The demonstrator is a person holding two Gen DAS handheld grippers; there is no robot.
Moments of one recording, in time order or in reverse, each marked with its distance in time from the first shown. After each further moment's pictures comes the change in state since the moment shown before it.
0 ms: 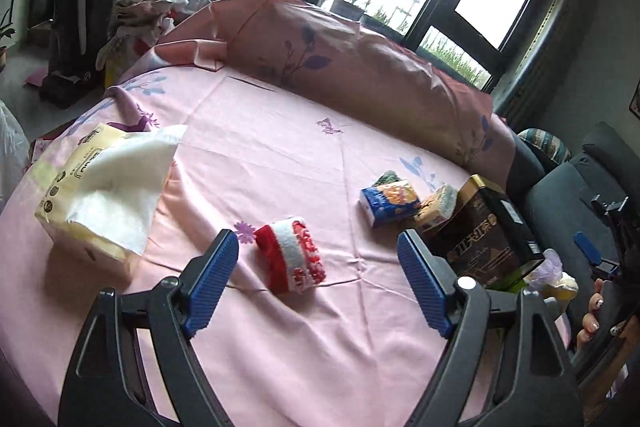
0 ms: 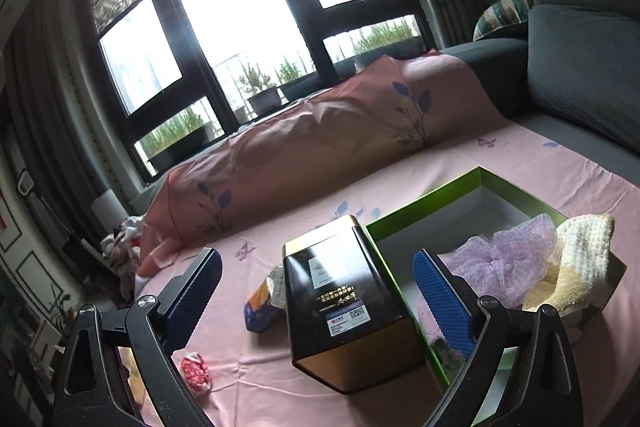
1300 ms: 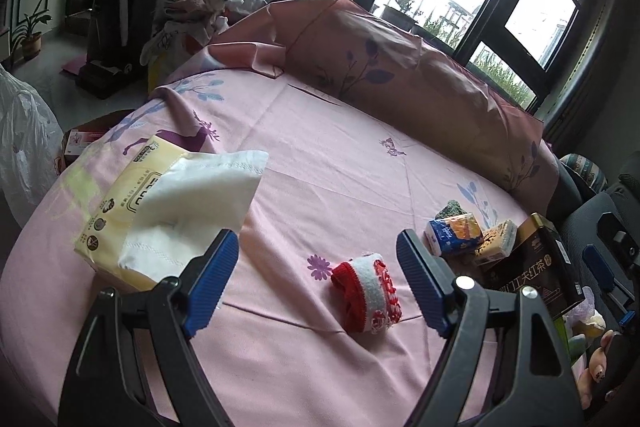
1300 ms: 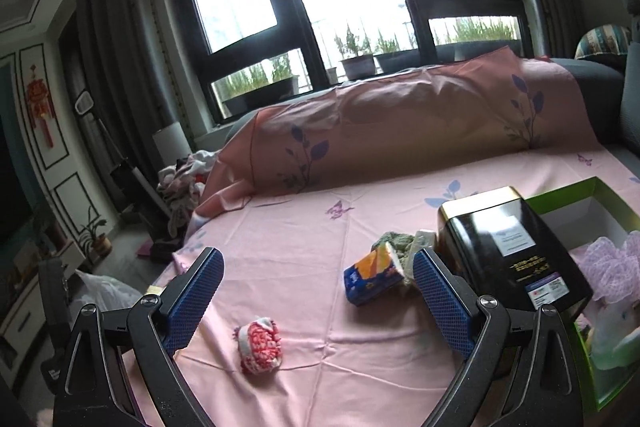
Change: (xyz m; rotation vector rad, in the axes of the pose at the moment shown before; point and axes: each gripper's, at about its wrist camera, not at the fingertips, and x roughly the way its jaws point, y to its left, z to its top) left arm 0.009 0.056 0.029 -0.083 -0.020 0.121; right arm 0.041 0.109 -0.048 -0.217 0.122 0.240
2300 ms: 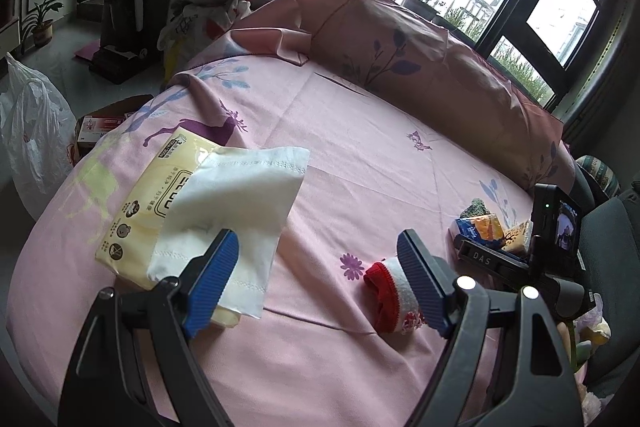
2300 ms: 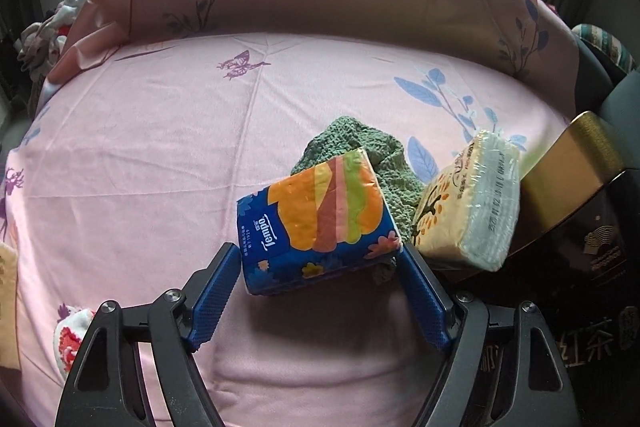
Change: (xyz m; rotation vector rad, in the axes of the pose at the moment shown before) left arm 0.008 0.020 0.008 -0.030 0.061 0.046; right arm 0.190 -0.026 -0.038 -0.134 0.486 -0.420
